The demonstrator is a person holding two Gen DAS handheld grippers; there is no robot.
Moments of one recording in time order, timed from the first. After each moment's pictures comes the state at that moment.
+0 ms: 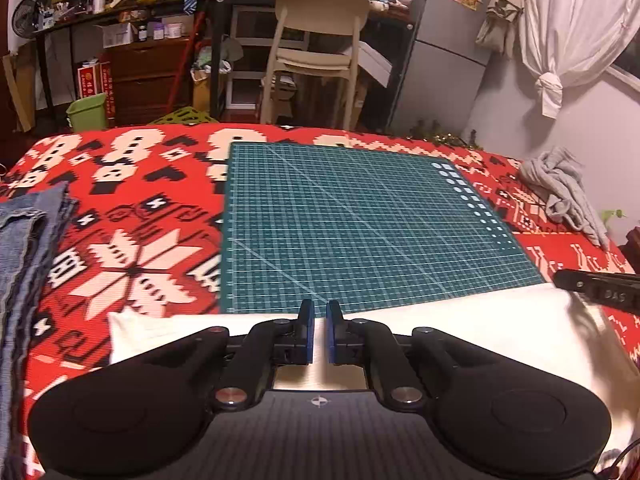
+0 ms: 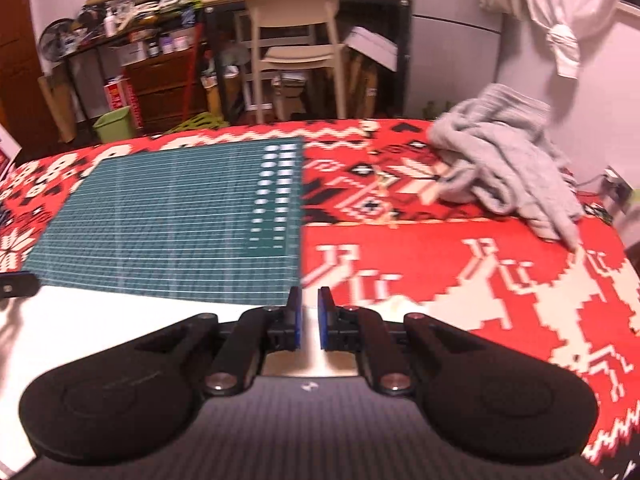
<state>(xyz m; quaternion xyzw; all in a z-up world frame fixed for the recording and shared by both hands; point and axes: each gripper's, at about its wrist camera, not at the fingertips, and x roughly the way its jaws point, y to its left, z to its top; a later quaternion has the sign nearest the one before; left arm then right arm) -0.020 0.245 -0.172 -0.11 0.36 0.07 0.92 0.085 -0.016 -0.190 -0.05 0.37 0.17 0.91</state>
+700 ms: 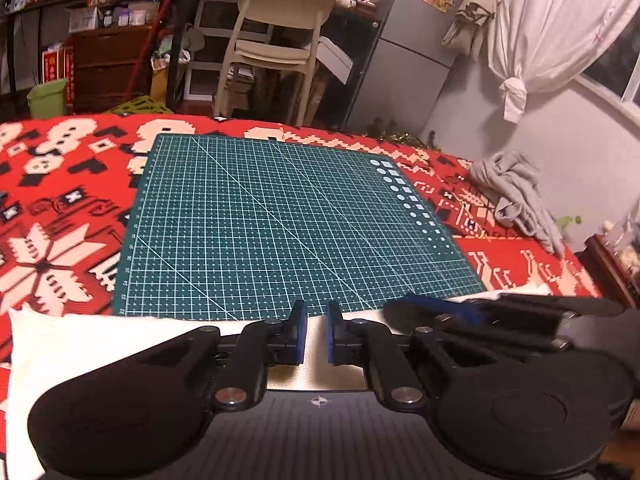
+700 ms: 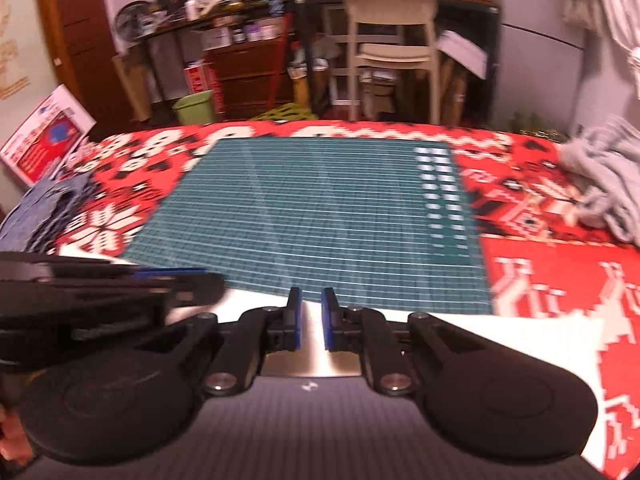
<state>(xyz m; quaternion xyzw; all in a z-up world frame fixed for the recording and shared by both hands) 0.003 0.213 -0.177 -0.15 0.36 0.00 0.92 0.047 0.081 -0.187 -0.06 0.37 0.30 0.88</state>
